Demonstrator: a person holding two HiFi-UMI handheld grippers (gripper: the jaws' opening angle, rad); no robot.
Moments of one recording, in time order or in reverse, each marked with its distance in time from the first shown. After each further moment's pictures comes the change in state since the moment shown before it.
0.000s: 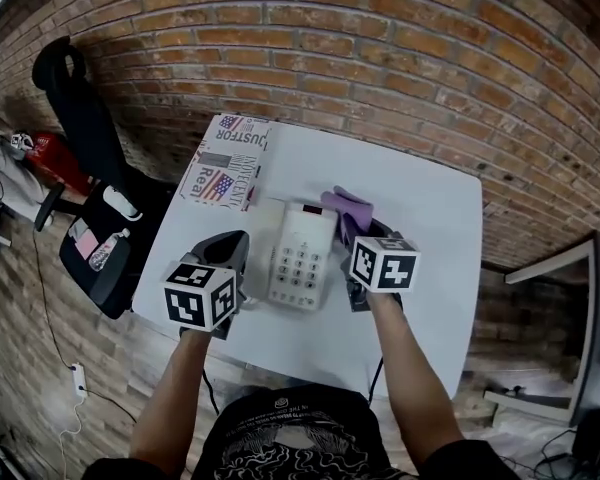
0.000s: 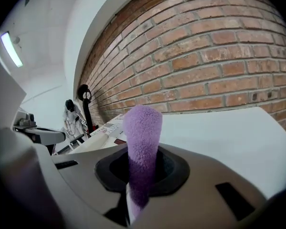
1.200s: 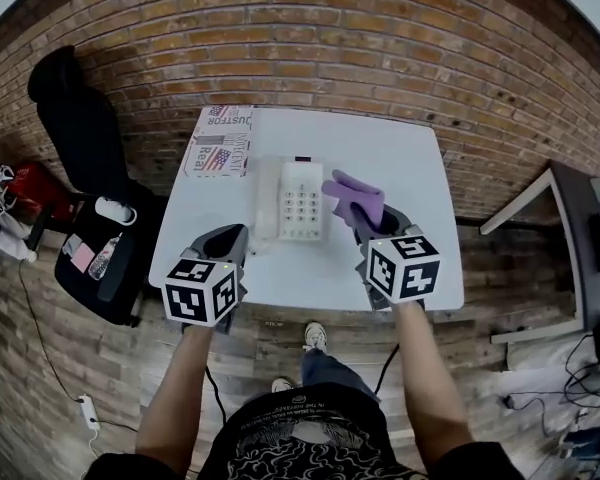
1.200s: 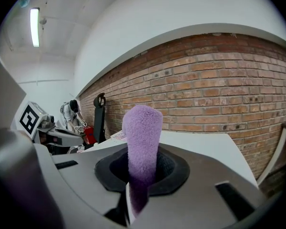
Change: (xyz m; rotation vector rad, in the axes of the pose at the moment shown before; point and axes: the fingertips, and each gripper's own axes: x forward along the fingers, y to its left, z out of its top) left arm -0.138 -0.037 -0.041 0.096 -0.080 -0.165; right arm -0.199 0.117 -0.017 -0.169 -0.186 -0.115
